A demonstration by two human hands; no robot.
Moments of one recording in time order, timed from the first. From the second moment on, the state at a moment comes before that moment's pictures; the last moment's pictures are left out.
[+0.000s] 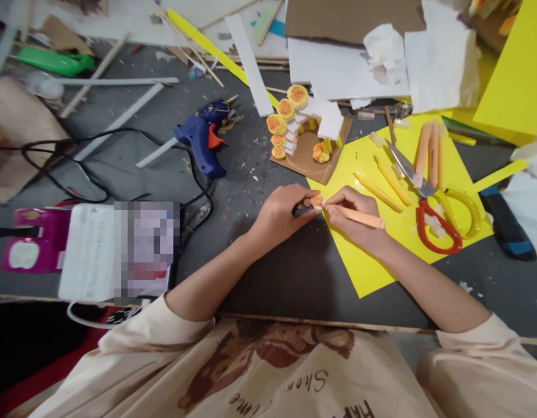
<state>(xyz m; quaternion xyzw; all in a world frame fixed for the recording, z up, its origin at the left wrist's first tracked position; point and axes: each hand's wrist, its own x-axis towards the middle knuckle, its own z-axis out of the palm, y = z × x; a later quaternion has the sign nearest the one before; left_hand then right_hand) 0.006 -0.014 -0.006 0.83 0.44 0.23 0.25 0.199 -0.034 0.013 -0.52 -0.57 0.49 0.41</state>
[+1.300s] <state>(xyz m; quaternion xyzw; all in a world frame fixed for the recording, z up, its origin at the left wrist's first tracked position) 0.005 -0.013 -0.003 0.82 0.43 0.26 0.27 0.197 -0.029 0.017 -0.52 -0.61 0.47 0.36</state>
